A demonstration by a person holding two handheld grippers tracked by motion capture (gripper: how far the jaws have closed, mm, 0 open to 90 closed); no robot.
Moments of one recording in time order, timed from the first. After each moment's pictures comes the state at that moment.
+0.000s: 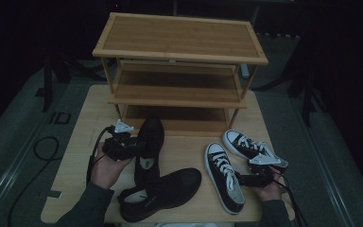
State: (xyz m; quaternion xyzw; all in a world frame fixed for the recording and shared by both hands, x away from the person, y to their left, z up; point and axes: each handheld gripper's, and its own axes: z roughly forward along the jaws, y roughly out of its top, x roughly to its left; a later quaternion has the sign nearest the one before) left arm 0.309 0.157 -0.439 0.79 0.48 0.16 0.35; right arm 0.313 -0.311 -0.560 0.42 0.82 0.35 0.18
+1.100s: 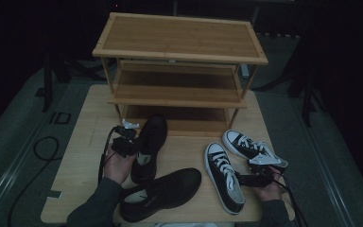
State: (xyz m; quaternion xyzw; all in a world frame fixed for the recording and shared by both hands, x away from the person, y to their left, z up) left arm 0.341 0.147 -0.471 0.75 0.56 0.17 0.32; right arm 0.314 -0.311 -0.560 0.42 0.82 0.35 0.18
